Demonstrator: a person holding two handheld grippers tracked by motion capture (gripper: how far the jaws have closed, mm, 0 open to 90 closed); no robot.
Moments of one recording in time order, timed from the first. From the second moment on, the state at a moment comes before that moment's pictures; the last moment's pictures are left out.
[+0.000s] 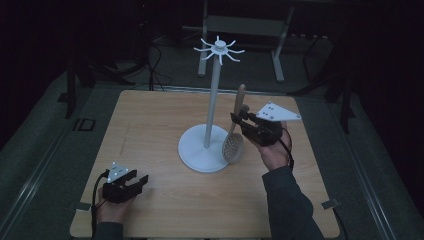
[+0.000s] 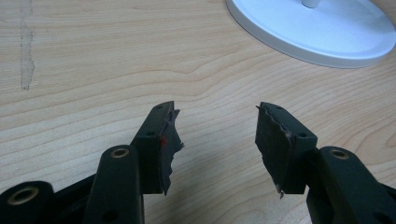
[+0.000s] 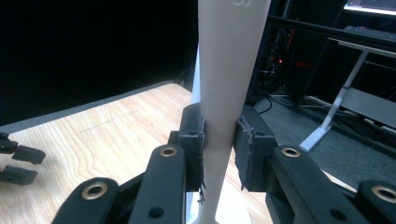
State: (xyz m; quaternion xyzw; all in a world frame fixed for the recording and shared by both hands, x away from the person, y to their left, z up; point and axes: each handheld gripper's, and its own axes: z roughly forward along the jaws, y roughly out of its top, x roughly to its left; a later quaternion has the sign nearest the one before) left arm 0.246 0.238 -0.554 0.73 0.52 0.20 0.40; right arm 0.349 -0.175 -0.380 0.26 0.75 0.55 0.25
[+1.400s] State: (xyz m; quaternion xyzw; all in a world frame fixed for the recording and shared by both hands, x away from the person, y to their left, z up) left arm 0.245 0.239 -0.554 0.73 0.52 0.20 0.40; right arm 0.362 -0.167 -0.342 0.28 0.73 0.57 0.26
